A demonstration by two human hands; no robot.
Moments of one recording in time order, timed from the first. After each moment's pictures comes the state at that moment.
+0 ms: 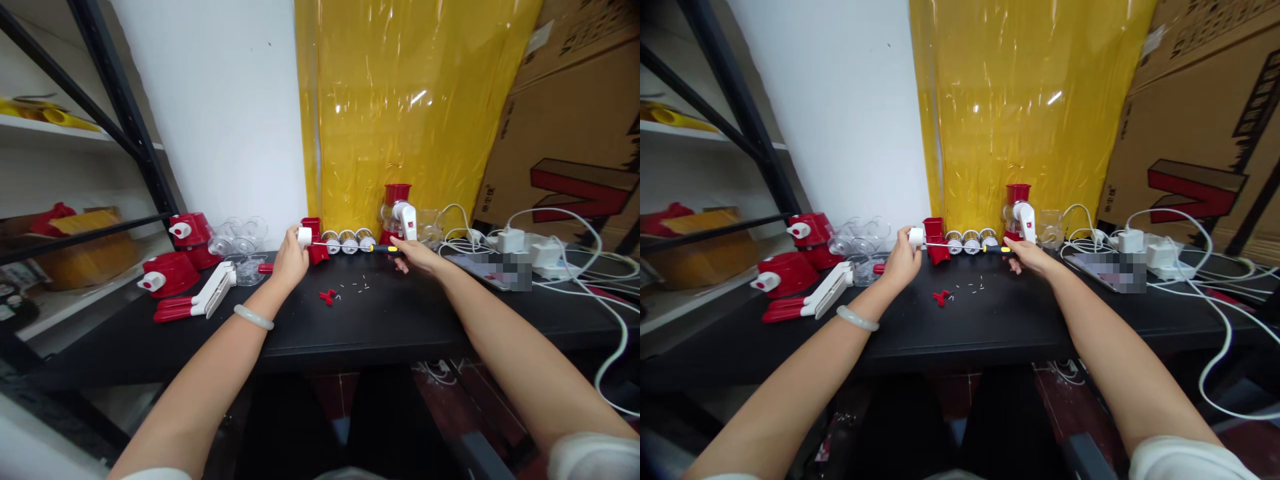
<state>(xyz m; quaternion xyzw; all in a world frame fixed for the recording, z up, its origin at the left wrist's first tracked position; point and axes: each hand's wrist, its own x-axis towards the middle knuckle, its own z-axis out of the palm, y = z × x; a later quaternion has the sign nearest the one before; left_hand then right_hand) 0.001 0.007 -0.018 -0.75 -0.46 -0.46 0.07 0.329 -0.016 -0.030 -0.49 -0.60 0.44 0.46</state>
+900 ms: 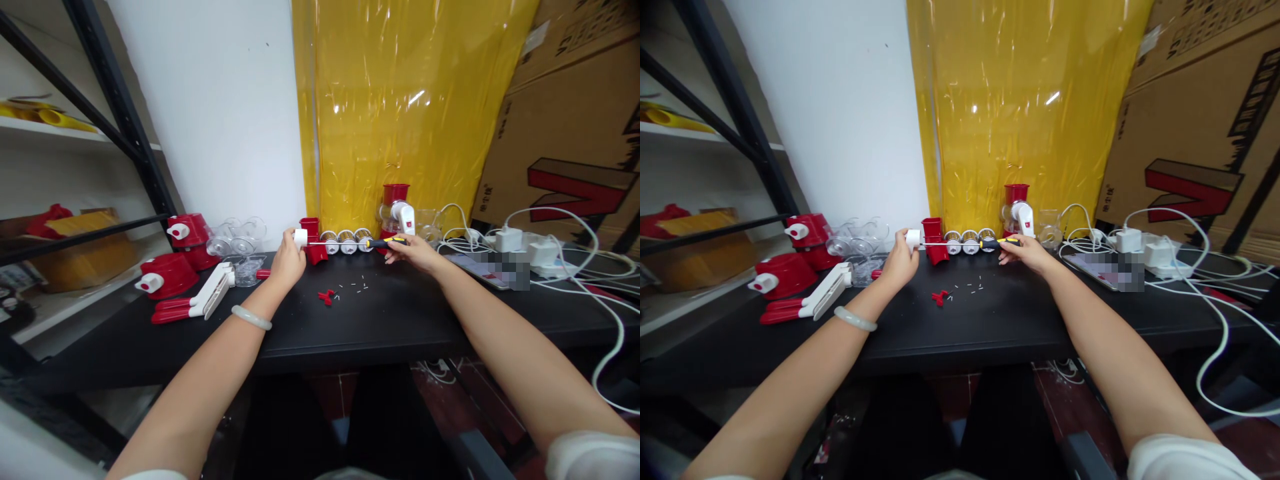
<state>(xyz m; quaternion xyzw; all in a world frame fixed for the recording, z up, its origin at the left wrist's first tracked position) 0.001 0.009 -0.017 -0.75 -0.50 -0.44 0.05 0.333 -0.013 -0.028 -0.40 -0.62 0.43 0.53</state>
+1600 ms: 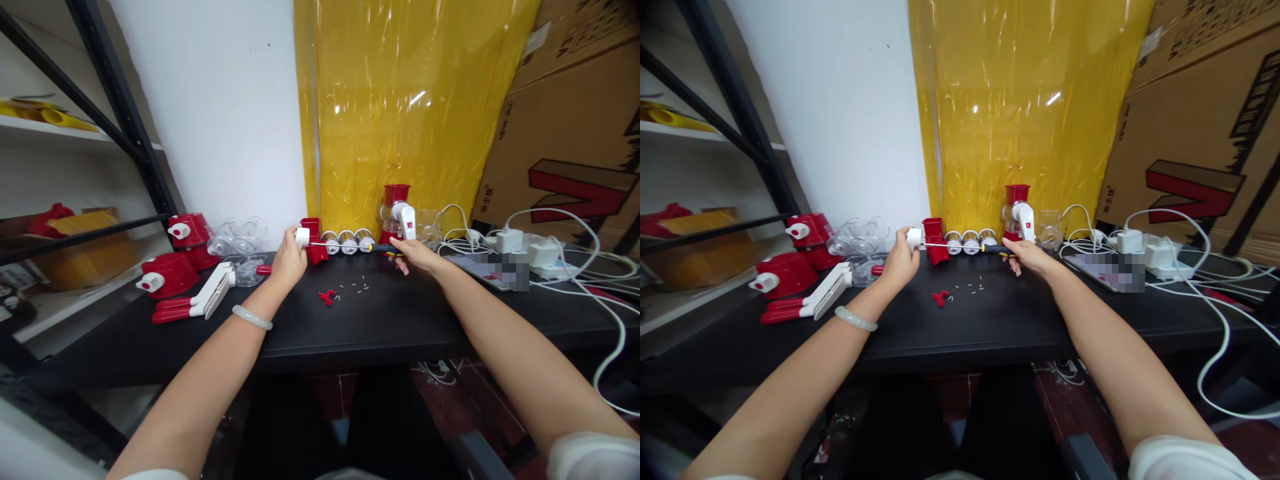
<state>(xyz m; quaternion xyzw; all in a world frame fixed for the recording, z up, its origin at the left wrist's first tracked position) 0.000 0.008 -0.017 -0.75 -0.47 -0.46 0.06 0.332 -0.015 -0.030 -0.47 -0.64 0.41 0.45</state>
